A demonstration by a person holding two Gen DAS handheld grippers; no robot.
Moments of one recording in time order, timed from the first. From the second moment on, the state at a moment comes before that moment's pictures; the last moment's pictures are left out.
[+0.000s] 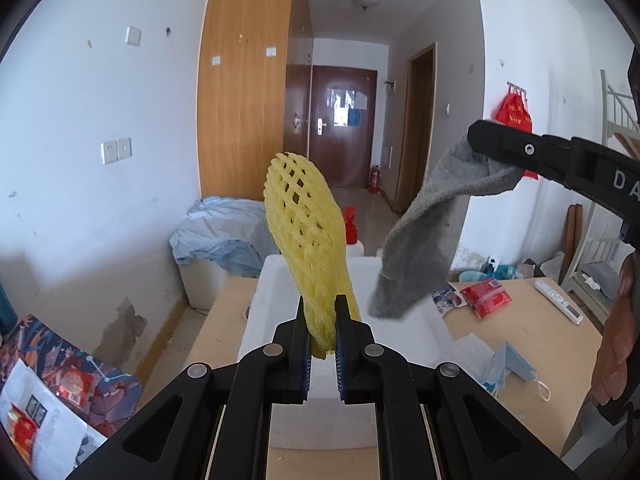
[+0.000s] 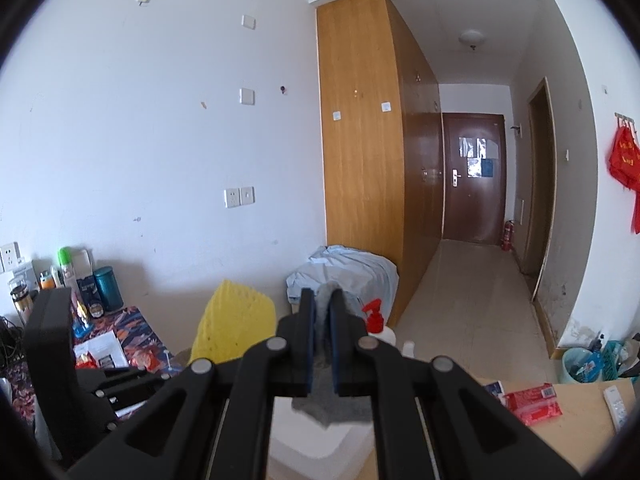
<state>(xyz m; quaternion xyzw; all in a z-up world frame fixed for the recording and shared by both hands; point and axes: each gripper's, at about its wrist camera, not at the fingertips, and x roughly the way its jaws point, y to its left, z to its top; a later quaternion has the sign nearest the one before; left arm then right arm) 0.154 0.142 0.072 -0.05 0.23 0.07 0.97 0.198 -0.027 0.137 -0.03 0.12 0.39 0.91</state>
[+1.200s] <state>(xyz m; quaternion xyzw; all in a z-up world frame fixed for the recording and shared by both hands) 0.165 0.158 0.053 -0.03 0.23 0.10 0.97 0.232 0.004 0.112 -0.05 0.17 0.38 0.91</state>
